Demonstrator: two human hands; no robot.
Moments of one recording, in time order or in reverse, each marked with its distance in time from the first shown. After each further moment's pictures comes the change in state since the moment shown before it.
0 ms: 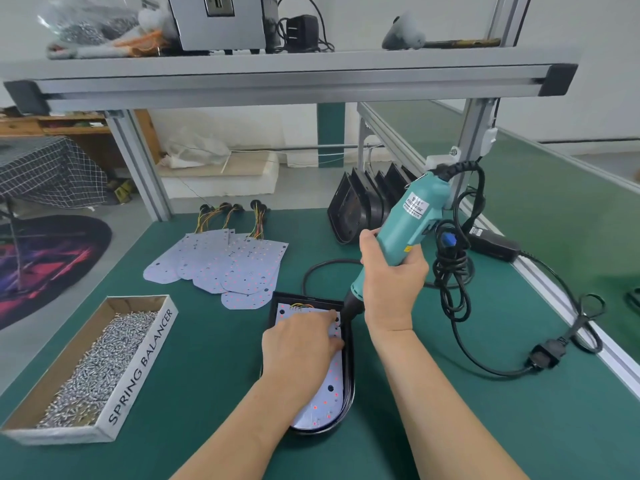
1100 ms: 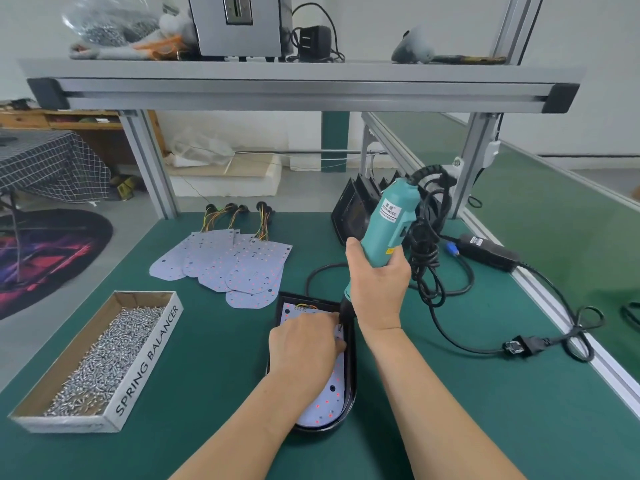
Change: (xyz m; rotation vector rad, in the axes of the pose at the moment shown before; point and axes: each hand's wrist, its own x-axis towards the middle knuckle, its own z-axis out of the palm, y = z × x) left_hand -0.004 0.006 -0.009 0.008 -0.010 -0.013; right_hand -0.006 0.007 0.008 -0.174 -0.101 -0.010
